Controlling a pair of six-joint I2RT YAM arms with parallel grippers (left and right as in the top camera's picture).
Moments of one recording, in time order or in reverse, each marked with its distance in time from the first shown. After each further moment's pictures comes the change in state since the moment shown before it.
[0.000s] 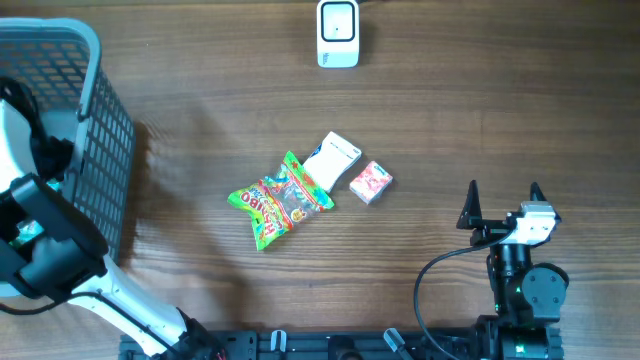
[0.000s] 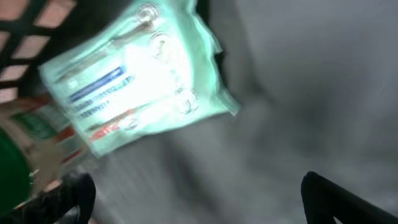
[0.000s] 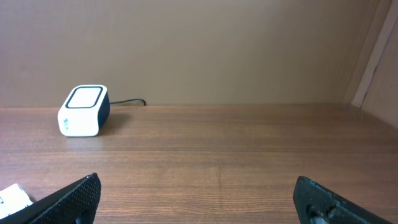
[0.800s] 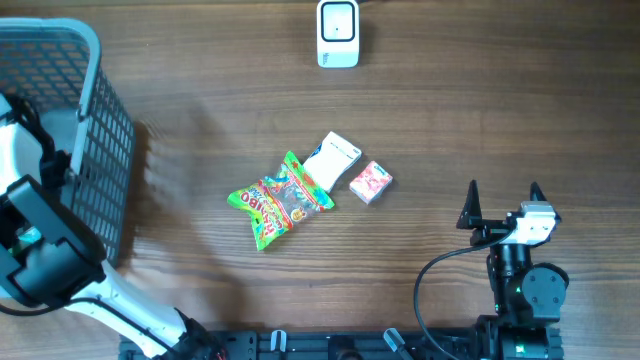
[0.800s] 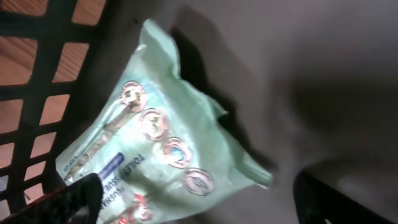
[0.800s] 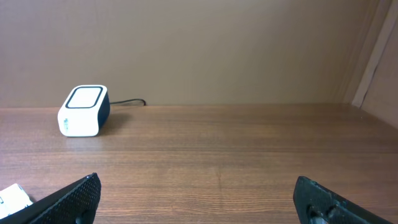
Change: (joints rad) left arm 0.034 -0.029 -0.199 0.325 -0.088 0.383; right arm 0.000 0.000 0.000 0.000 0.000 0.000
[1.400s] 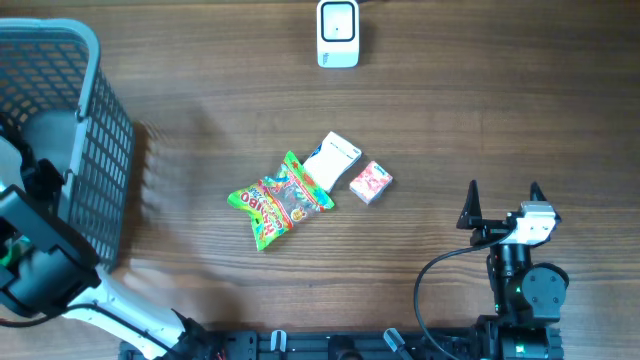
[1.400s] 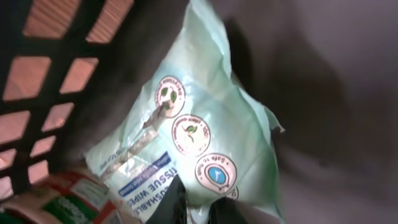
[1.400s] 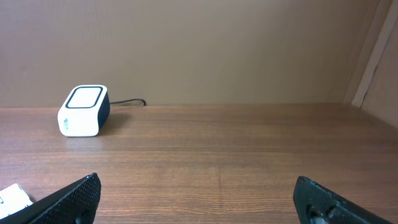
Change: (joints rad) left arm 0.071 -0.017 0.033 -0.090 0.069 -0.047; right arm 0.000 0.000 0.000 0.000 0.000 0.000
